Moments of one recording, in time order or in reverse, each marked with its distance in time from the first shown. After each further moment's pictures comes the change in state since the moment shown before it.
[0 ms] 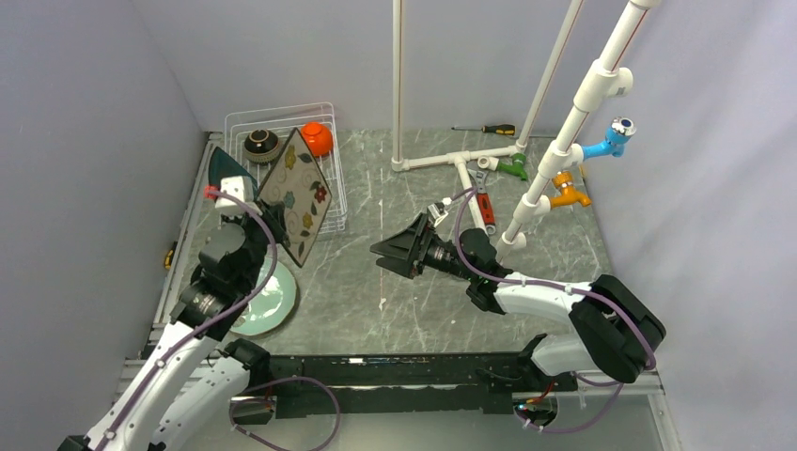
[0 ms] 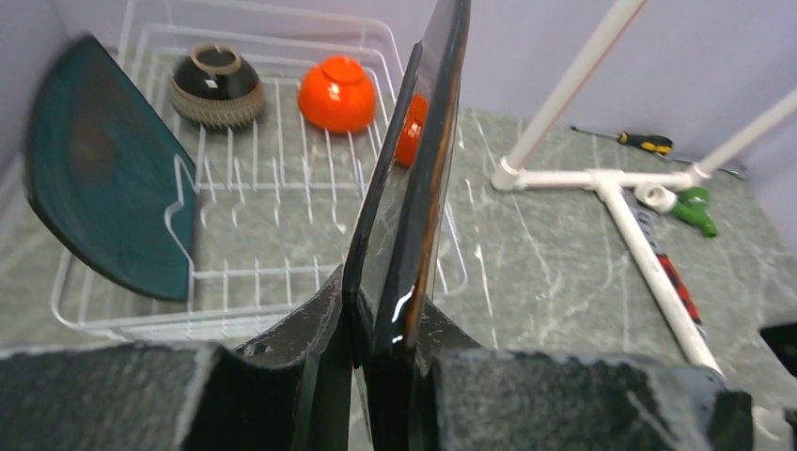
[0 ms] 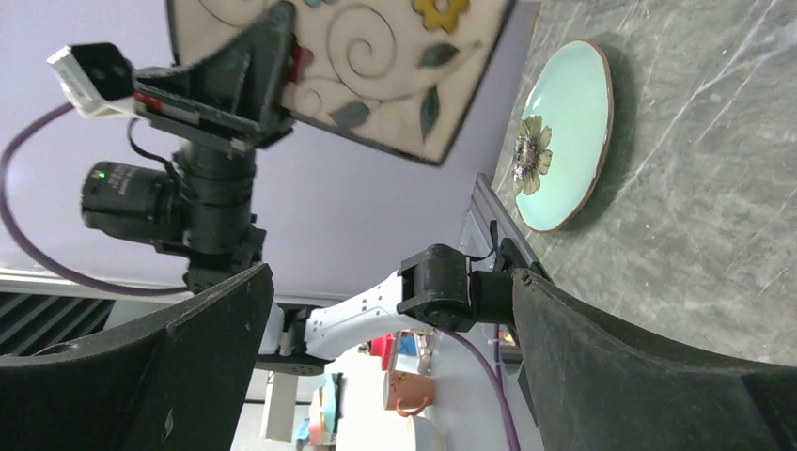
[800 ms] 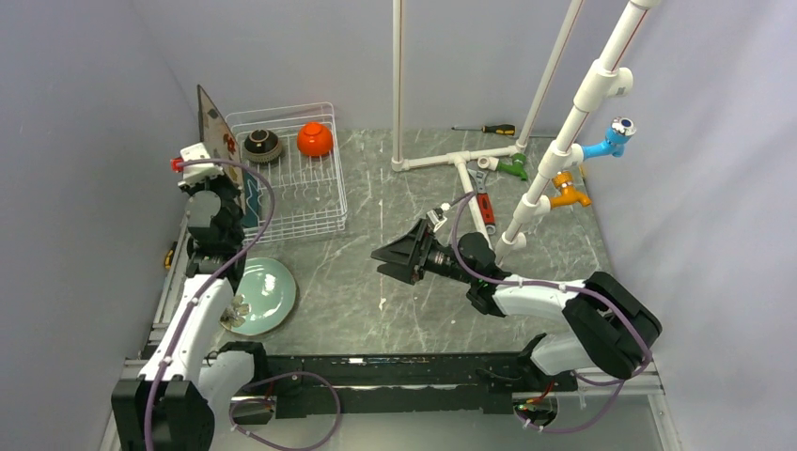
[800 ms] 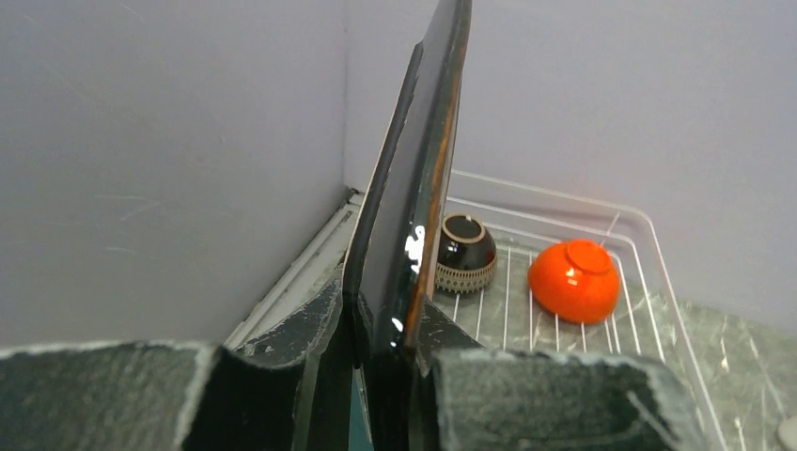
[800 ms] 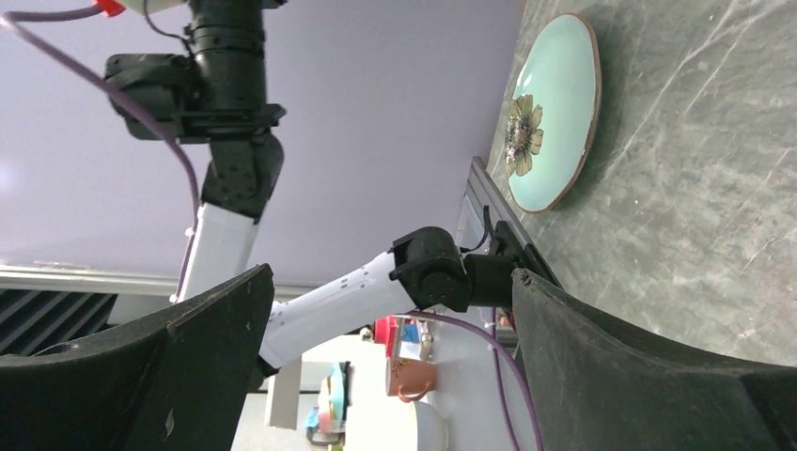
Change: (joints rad) left arm 0.439 0.348 -0.010 0.640 -0.059 0.311; right arm 0.000 0.033 -0.037 0.044 -0.025 0.019
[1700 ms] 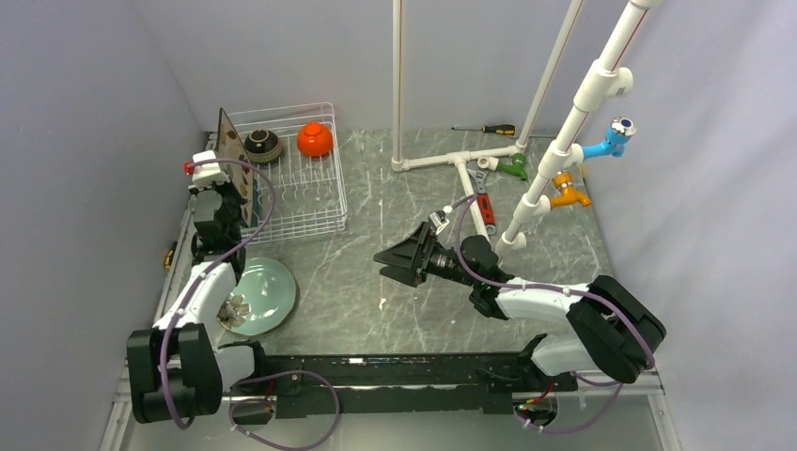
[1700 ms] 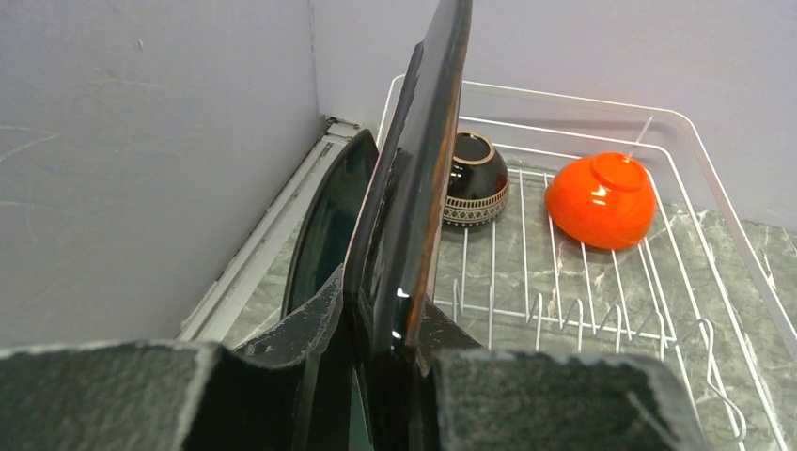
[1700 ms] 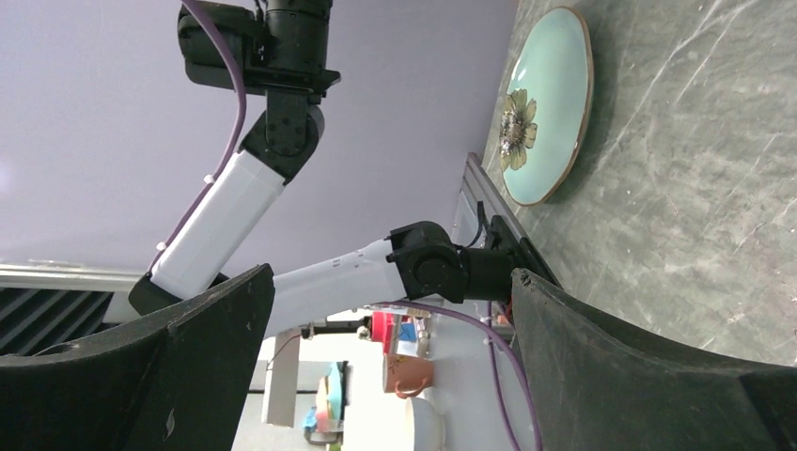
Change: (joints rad) left arm 0.137 0.204 -0.106 0.156 0.231 -0.016; right arm 0.000 -0.037 -0.028 -0.014 0.002 -0.009
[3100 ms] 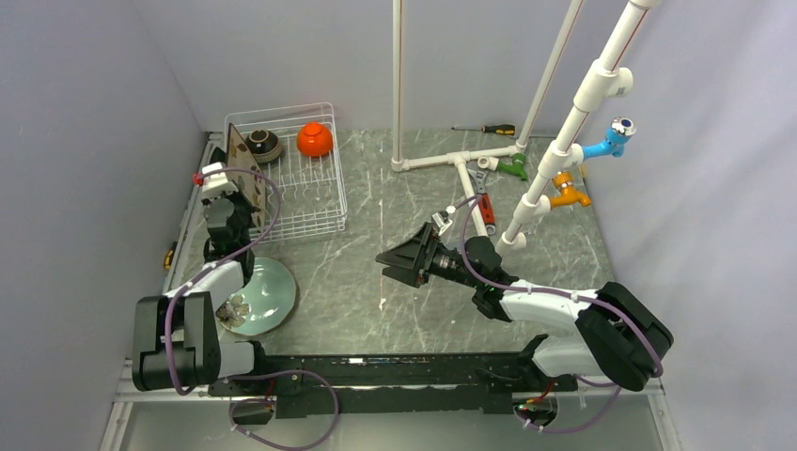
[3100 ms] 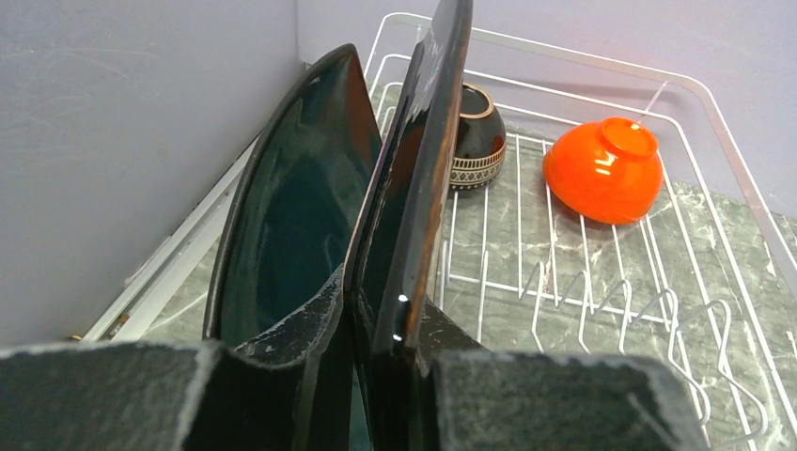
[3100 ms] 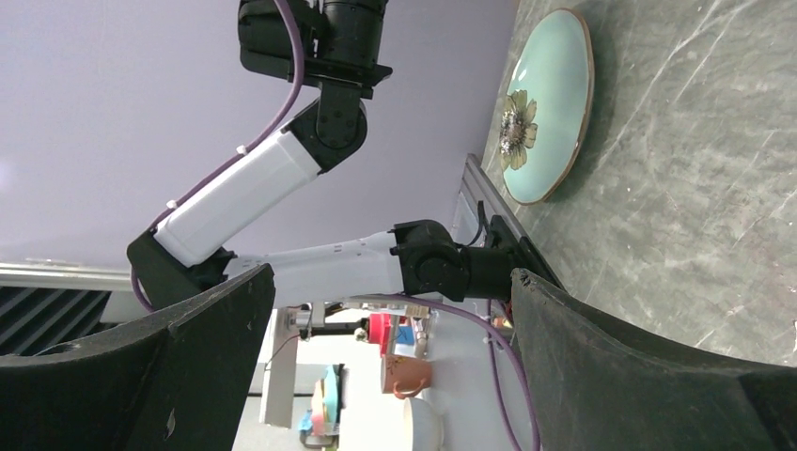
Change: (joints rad) left arm -0.015 0.148 -0.096 0.190 -0.020 -0.095; right arm 0.000 -0.054 -0.009 -0.041 0.010 -0.009
